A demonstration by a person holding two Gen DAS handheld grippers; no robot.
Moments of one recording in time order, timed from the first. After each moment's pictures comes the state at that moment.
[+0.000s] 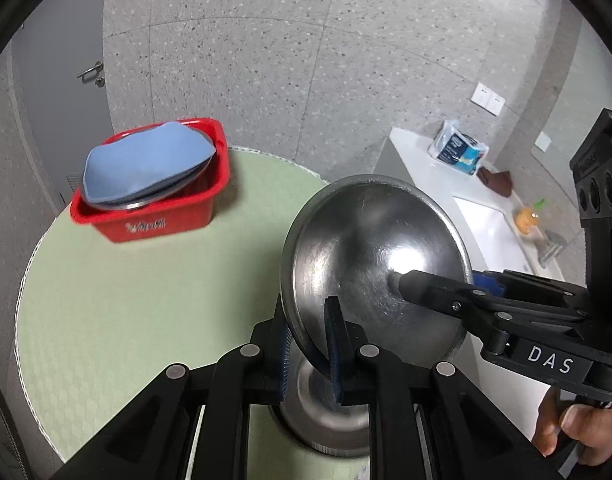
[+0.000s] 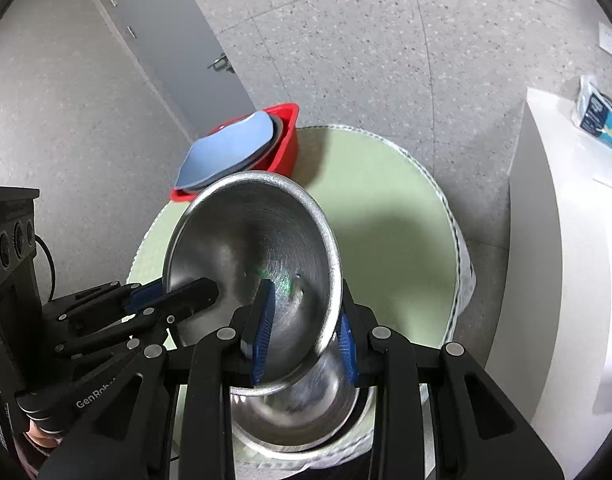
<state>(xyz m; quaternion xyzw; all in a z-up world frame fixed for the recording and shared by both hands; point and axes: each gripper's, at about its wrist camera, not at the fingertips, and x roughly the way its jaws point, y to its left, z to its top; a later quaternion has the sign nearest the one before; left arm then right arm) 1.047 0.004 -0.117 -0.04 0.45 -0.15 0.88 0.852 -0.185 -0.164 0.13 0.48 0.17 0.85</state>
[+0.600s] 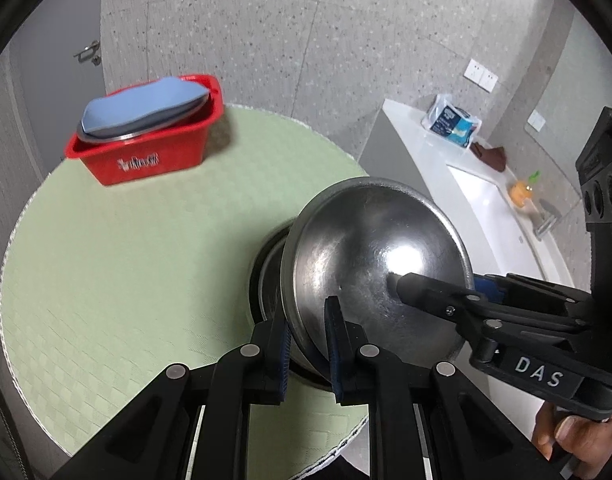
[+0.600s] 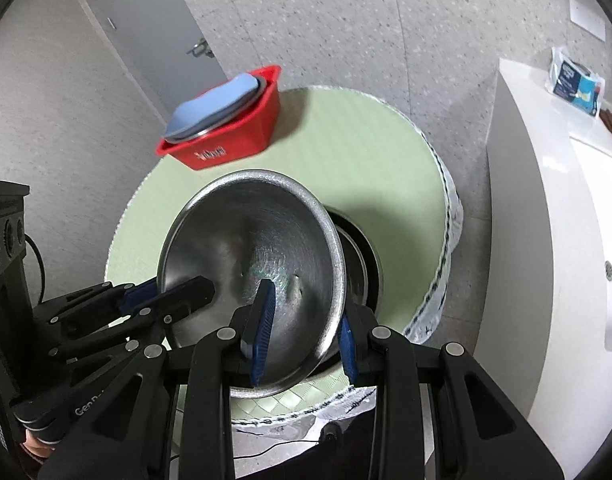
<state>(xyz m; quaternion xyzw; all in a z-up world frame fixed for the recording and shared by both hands) 1.008 0.013 -0.141 -0.04 0.48 -0.16 0.86 0.802 -0.178 -0.205 0.12 0.51 0.12 0.84</state>
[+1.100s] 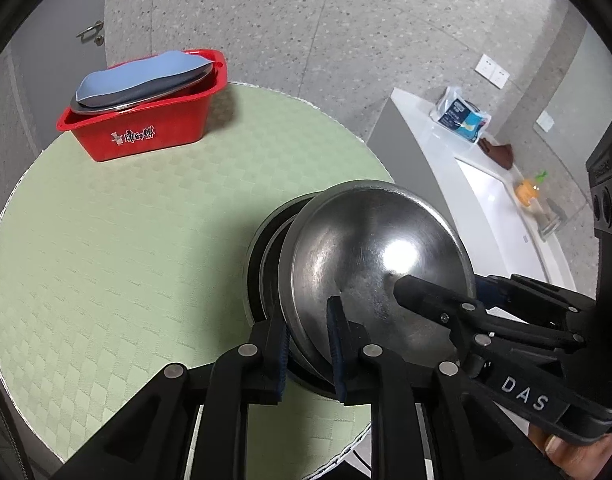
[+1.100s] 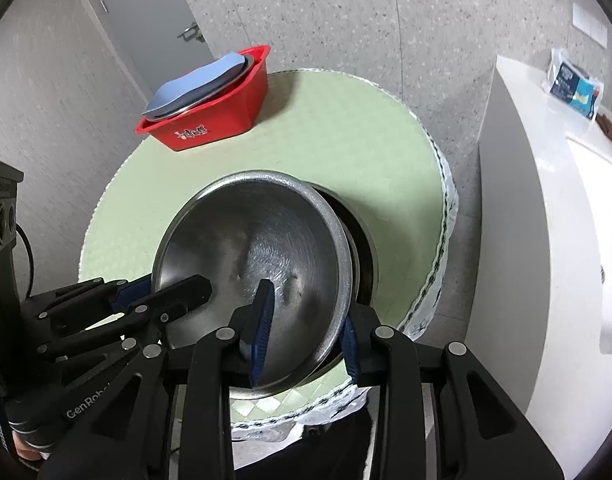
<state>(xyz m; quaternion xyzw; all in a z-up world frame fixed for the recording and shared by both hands) 1.043 -0.001 -0.153 -0.05 0.50 -0.14 0.85 0.803 -0.167 -0.221 0.08 0.52 0.11 0.85</state>
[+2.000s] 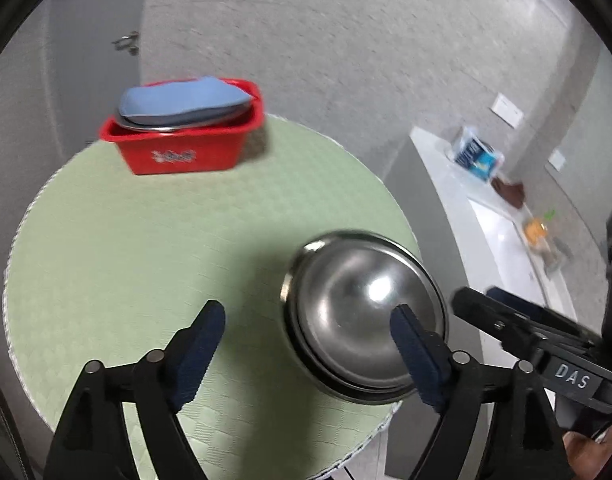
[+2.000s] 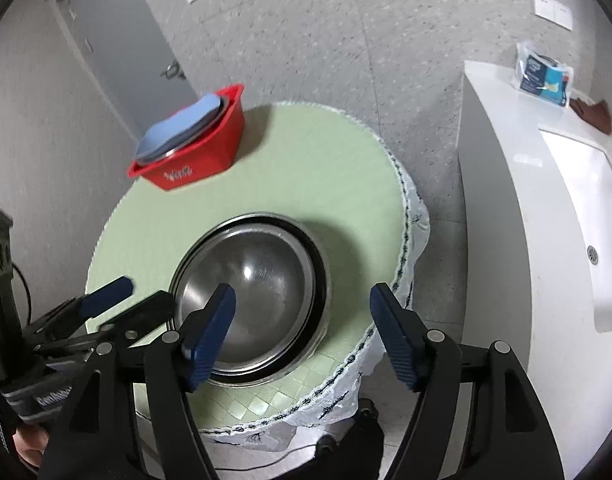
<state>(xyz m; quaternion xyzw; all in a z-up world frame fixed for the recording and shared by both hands) 1.019 0.021 -0.138 -0.09 0.45 -0.09 0.88 0.782 -0.203 -0.201 0.14 0.47 0.07 0.87</state>
